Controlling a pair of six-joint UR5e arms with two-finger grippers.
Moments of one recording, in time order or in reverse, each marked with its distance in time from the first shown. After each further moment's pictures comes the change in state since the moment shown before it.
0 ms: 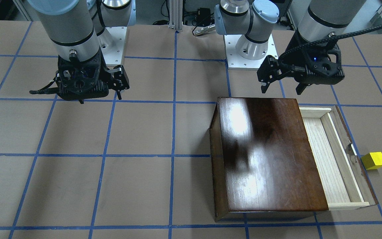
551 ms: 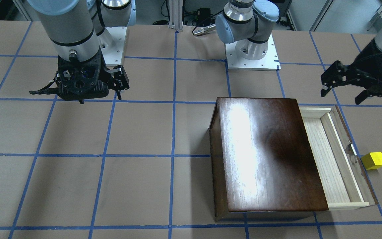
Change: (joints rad) left arm 0.340 -0.034 -0.003 -0.007 -0.002 0.602; right arm 0.000 0.000 0.000 0.000 0.000 0.000
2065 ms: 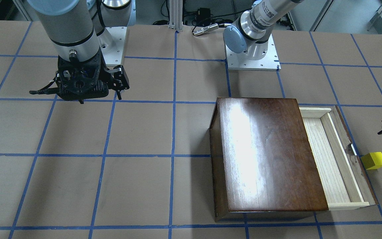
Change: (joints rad) left arm 0.323 -0.454 -0.015 0.516 0.074 1.448; right arm 0.000 0.000 0.000 0.000 0.000 0.000
